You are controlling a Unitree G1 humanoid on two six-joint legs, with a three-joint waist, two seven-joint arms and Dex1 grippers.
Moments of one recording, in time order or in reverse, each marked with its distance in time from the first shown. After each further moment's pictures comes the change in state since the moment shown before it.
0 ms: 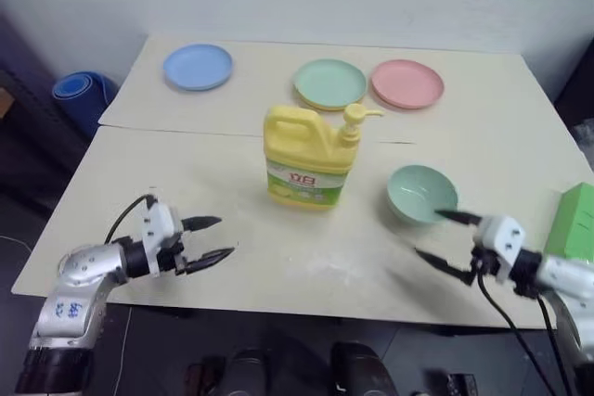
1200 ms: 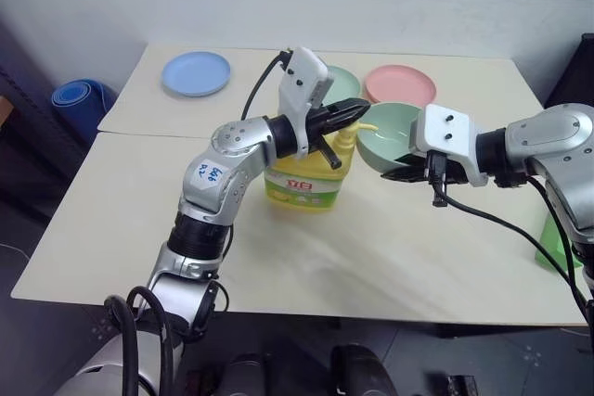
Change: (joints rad) left arm -0.895 -0.510 -0.245 0.065 -0.061 0.539 0.445; right arm -0.852 -0.227 0.357 -0.248 -0.130 0.785 0.202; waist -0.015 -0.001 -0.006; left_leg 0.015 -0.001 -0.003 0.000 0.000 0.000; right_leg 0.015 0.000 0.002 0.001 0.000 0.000
